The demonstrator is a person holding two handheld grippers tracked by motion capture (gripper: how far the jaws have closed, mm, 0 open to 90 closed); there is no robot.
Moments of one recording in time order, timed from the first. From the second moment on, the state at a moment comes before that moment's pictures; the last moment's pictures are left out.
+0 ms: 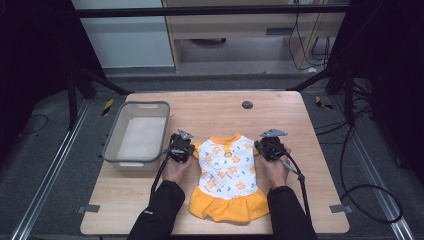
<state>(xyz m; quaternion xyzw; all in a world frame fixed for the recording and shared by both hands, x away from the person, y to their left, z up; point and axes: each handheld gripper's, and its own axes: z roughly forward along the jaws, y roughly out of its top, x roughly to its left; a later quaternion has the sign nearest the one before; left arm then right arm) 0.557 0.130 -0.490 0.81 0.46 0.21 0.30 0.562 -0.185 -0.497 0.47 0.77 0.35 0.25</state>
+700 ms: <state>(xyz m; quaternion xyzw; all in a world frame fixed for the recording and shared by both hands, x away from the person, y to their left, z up) 0.542 0.094 -0.465 0.82 0.39 0.20 0.35 0.479 -0.188 -0.466 0.41 0.79 0.42 0.17</state>
